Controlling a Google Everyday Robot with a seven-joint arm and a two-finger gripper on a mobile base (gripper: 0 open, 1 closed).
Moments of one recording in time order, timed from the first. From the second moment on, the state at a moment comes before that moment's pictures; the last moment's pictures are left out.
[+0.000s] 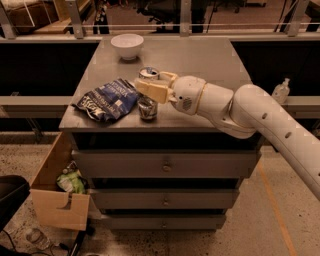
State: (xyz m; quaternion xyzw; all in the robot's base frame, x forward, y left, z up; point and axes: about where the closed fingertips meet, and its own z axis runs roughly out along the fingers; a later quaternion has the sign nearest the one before) arm 0.614 0.028 0.931 -0.34 0.58 0.44 0.60
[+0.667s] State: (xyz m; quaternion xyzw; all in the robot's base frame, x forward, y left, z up) arm 0.613 0.033 0.932 -0.34 0.58 0.44 0.60
